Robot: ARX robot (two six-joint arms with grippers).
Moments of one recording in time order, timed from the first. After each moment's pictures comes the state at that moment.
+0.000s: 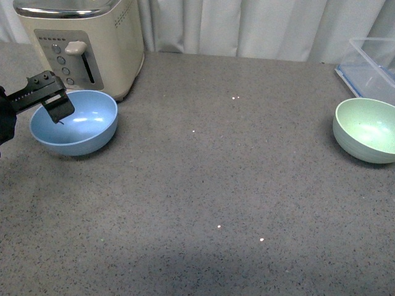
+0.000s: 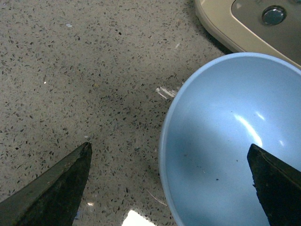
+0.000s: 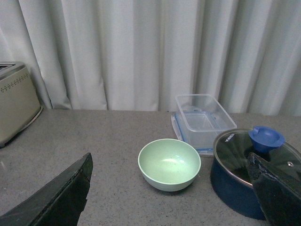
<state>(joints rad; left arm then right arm) -0.06 1.98 0.80 0.41 -0.23 -0.53 0.00 0.00 0.01 0.00 0.00 0.00</state>
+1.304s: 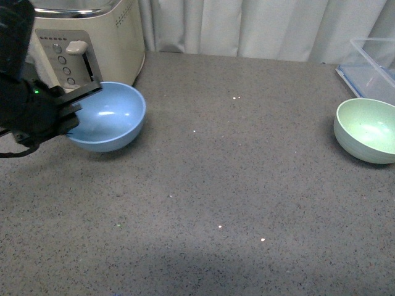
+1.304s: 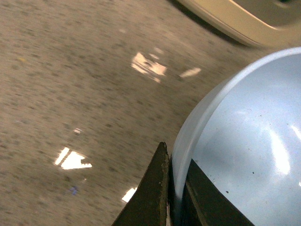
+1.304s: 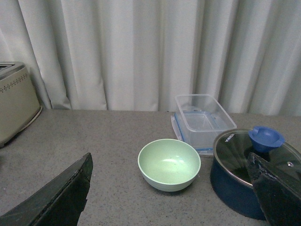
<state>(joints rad) -0.15 2.03 0.96 0.21 -0.19 -0.58 0.00 0.00 0.01 0.00 0.00 0.00</state>
